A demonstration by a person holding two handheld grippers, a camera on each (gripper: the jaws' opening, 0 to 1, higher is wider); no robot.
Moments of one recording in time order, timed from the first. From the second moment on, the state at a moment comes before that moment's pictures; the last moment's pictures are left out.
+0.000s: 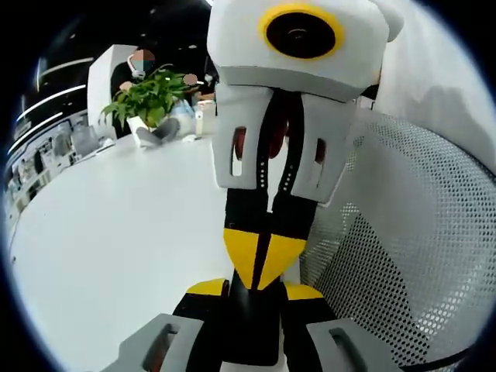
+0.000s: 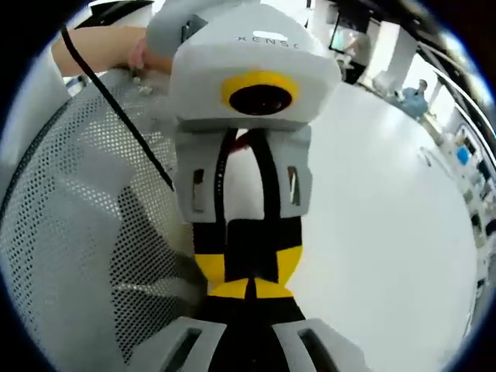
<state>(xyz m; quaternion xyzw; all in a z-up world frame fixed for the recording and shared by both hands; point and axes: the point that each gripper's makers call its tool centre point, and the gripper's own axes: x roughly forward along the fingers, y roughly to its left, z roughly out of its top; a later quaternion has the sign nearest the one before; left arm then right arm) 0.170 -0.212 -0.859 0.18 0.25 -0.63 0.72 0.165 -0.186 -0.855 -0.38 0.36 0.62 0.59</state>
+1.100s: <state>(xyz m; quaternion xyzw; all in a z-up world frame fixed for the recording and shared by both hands) 0.170 -0.211 -0.859 0.17 0.25 -0.63 0.72 0.165 -0.194 -0.850 -0.23 0.35 0.62 0.66</state>
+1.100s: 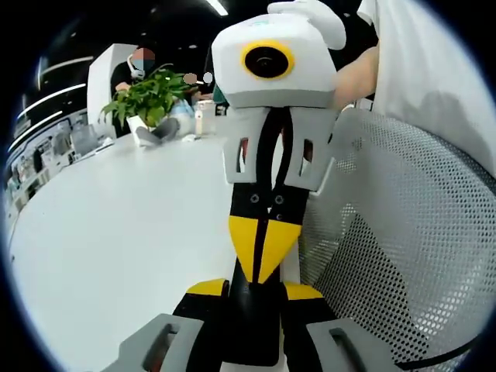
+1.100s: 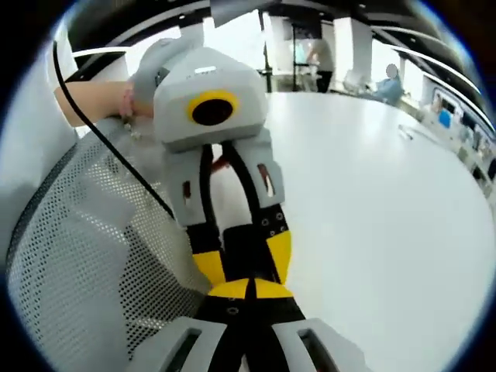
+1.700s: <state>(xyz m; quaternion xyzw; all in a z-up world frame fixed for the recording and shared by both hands) 0.169 -0.211 -0.859 0.18 0.25 -0.63 0.71 0.164 -0.219 -0.853 -0.29 0.33 0.62 0.65</state>
